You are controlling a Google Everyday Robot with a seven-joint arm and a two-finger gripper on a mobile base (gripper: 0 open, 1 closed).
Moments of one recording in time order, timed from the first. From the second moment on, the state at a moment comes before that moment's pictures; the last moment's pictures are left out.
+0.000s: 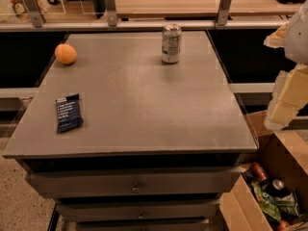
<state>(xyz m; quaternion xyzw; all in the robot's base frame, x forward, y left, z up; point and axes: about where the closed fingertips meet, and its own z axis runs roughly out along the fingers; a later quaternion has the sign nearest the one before) 0.438 -0.216 0.978 -0.60 0.78 -0.04 0.16</state>
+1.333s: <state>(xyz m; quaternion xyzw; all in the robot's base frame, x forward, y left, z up) 0.435 -0.124 0.995 -0.61 0.75 0.03 0.24</state>
